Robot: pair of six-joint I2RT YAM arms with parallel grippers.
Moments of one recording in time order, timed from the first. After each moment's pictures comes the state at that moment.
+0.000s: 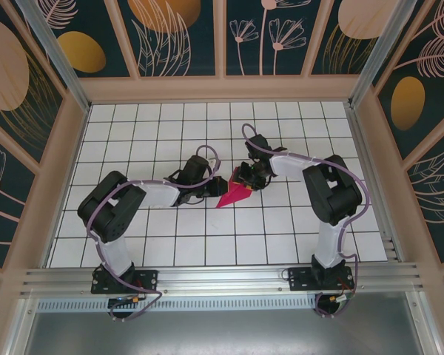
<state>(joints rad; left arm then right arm) -0.66 1.81 0.84 0.26 0.37 -0.68 0.52 1.92 1.16 -0.45 -0.32 0.78</state>
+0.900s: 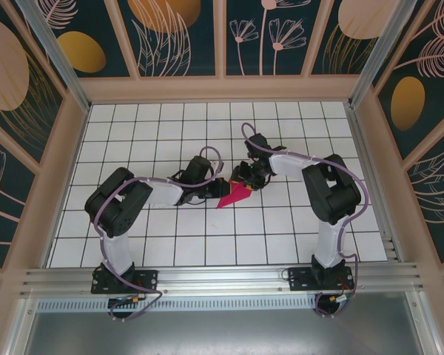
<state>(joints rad) -0.66 1.89 0.87 0.28 0.43 -0.69 0.52 1.94 1.18 -0.46 -0.34 0.78</state>
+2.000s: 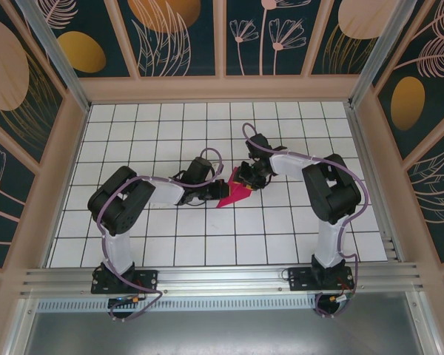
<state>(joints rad) -0.66 1.91 0.88 0.25 0.41 -0.68 0.51 1.94 1.18 -0.47 -0.34 0.78</state>
